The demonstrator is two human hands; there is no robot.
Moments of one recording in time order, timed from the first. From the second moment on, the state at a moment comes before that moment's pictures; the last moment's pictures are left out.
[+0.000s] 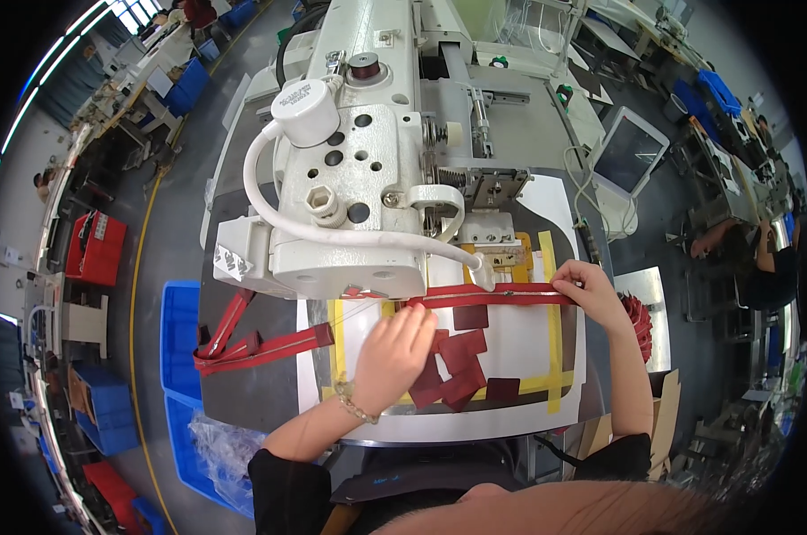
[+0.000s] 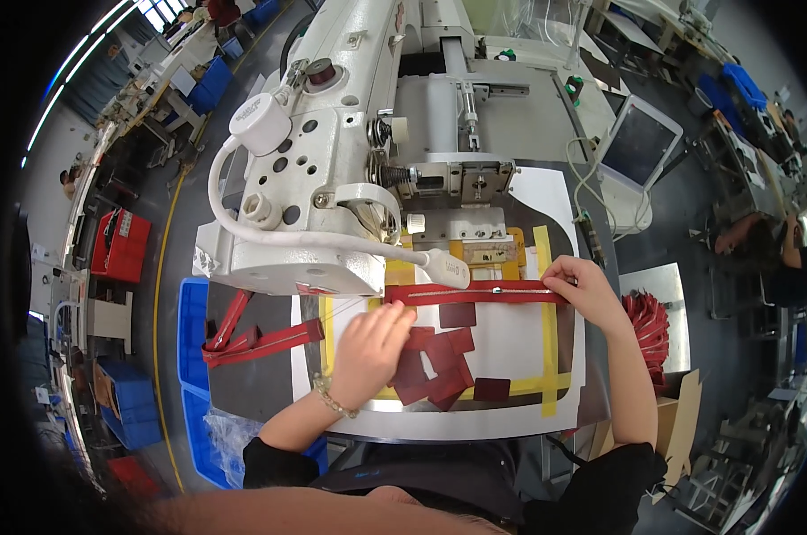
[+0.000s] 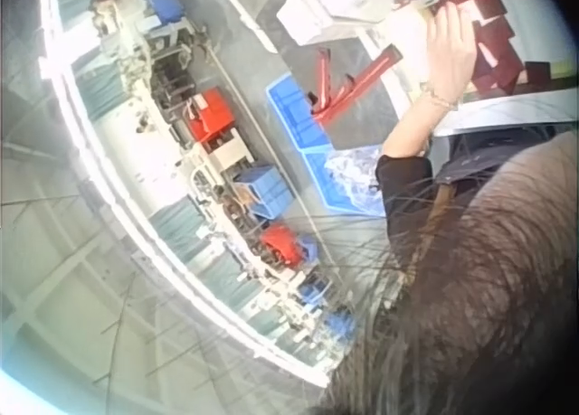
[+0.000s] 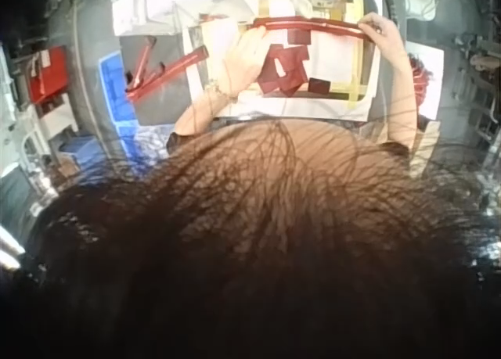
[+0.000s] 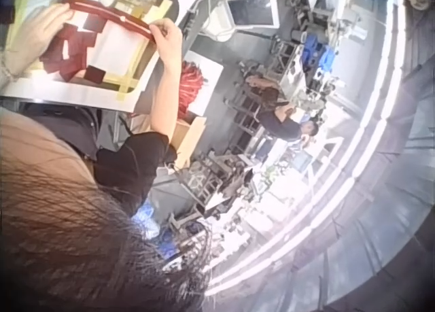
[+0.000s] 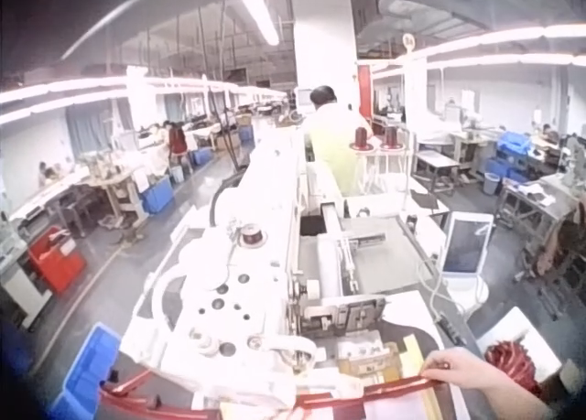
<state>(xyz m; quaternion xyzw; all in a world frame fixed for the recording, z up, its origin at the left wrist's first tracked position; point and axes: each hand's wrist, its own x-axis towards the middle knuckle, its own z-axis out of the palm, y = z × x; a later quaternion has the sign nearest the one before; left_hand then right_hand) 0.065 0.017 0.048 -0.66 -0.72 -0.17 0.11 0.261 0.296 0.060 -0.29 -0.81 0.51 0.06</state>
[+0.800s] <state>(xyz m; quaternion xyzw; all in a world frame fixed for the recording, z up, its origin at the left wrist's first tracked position) 0.065 0.007 0.027 -0.70 -0.69 -0.18 0.02 0.125 0.196 0.013 -0.14 -0.77 0.58 0.24</state>
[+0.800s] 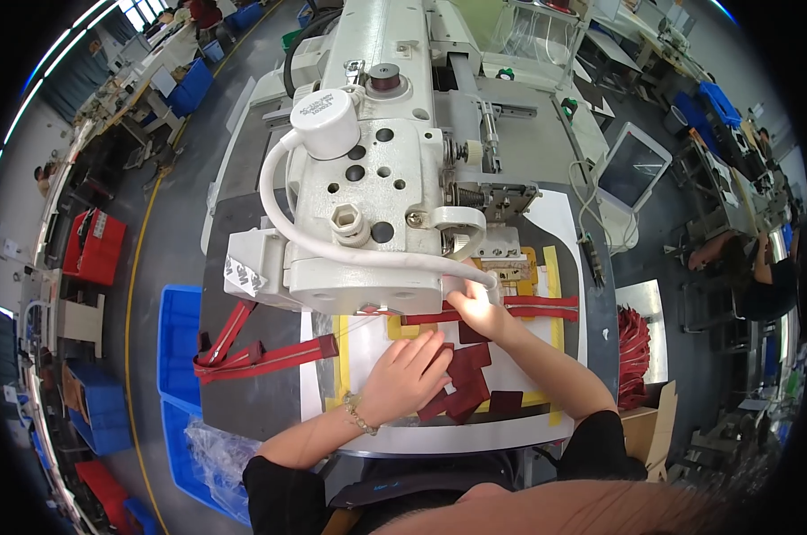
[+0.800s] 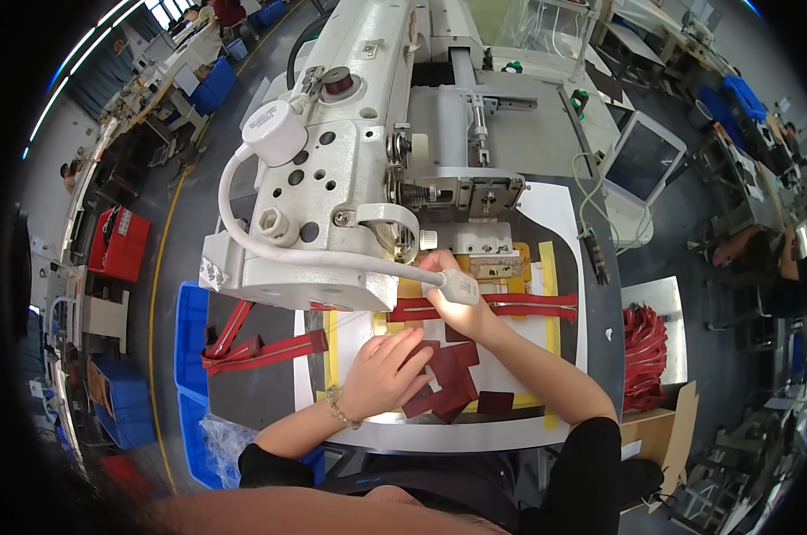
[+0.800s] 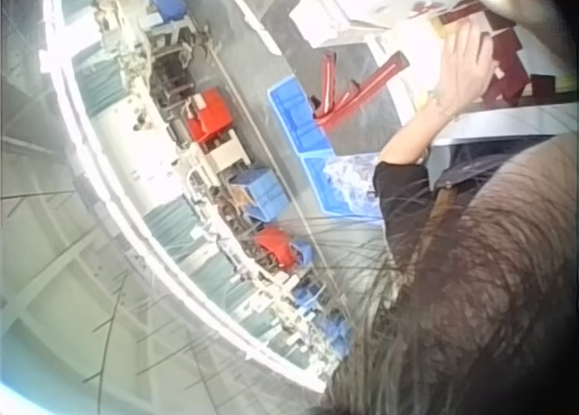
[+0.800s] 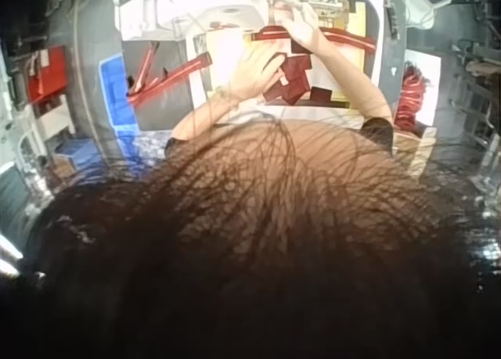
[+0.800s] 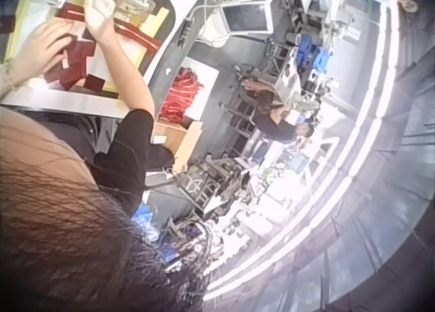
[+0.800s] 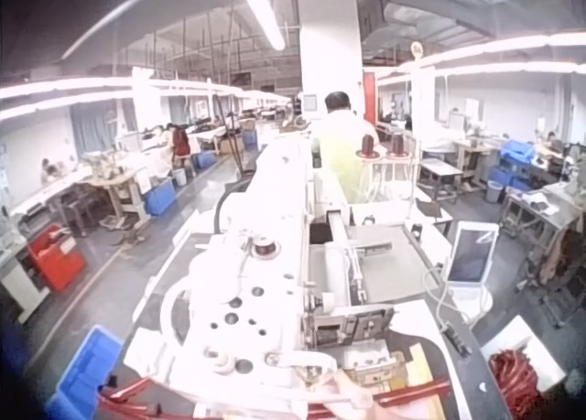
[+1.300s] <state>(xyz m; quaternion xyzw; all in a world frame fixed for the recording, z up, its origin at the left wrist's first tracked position) 0.051 -0.005 0.010 -0.72 -0.66 -0.21 0.02 0.181 0.206 0.015 -0.01 -0.95 0.29 0.10</state>
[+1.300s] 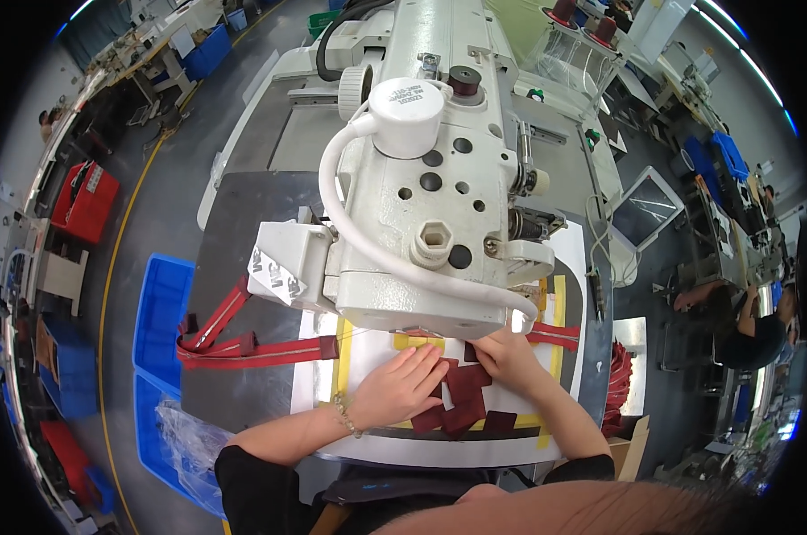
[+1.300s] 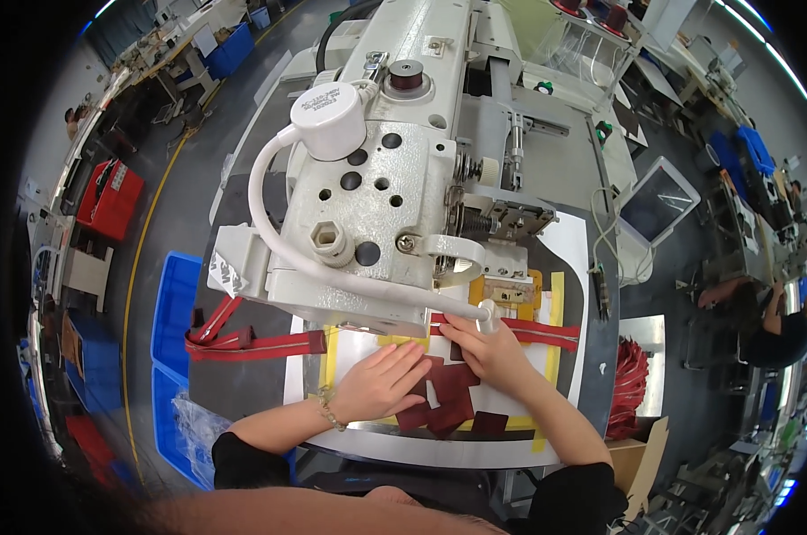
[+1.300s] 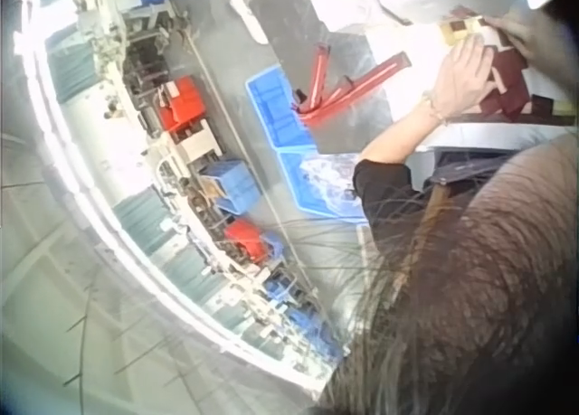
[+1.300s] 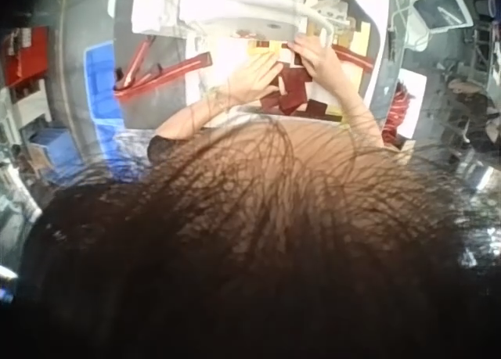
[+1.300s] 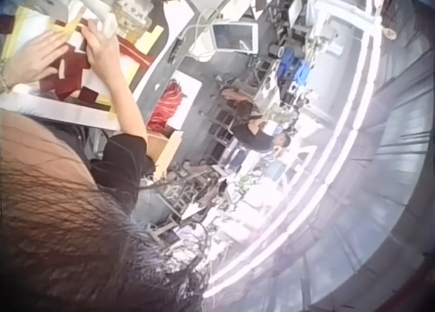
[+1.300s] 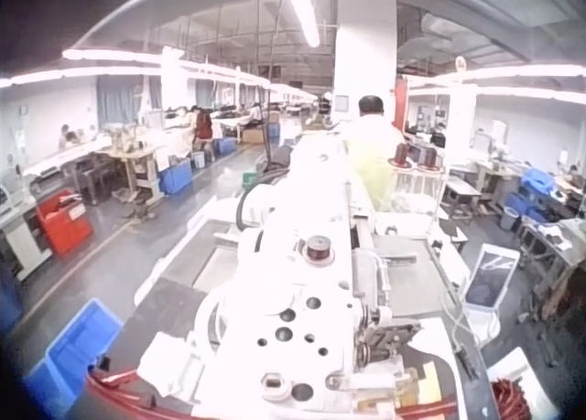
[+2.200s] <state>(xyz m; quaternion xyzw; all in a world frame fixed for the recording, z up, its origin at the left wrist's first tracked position) 0.052 -0.010 0.008 -0.69 -0.68 -0.23 -0.04 0.182 0.205 -0.007 -0.03 -0.96 0.26 0.10</state>
